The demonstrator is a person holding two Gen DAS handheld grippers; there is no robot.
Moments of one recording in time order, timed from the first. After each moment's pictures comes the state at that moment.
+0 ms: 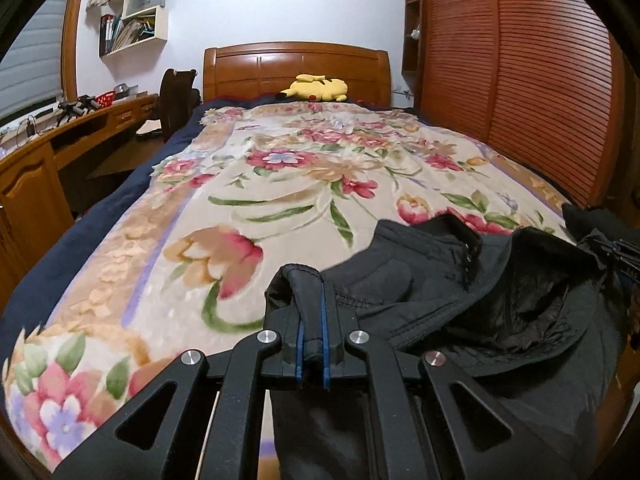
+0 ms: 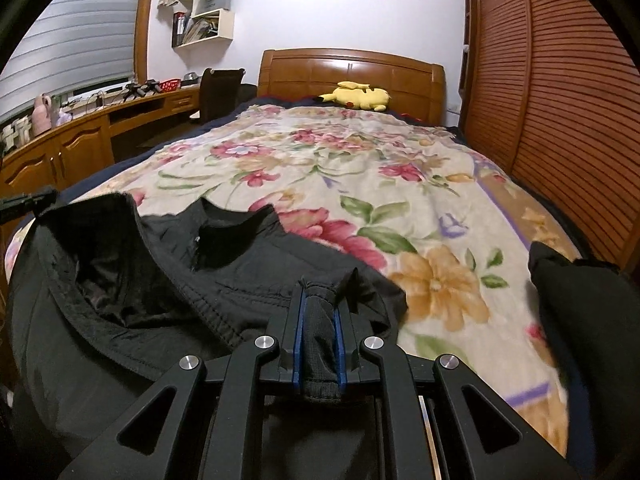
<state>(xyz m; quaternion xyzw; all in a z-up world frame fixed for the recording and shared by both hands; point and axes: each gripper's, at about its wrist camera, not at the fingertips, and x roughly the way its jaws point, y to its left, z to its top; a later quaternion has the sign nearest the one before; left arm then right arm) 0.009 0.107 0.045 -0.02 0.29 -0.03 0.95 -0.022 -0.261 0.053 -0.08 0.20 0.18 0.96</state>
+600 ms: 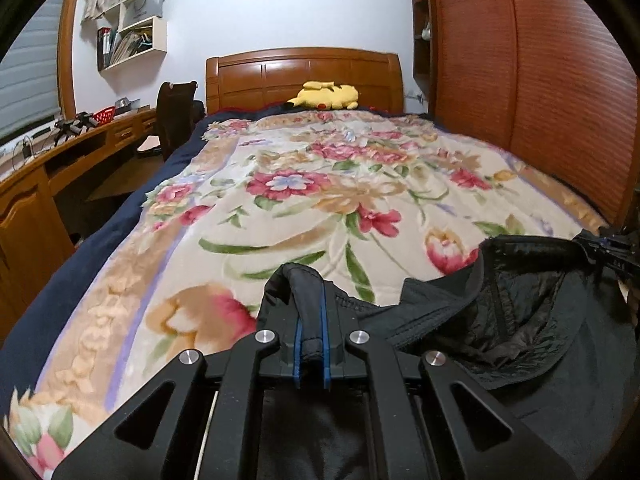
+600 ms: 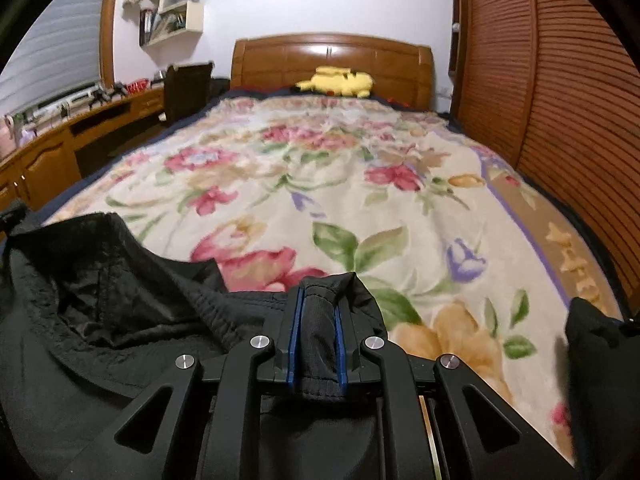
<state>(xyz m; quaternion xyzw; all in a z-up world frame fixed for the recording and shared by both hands) 0.110 0.094 0.051 0.01 0.29 0.00 0.96 0.133 -0.226 0.048 -0.07 0.24 0.15 0.96</state>
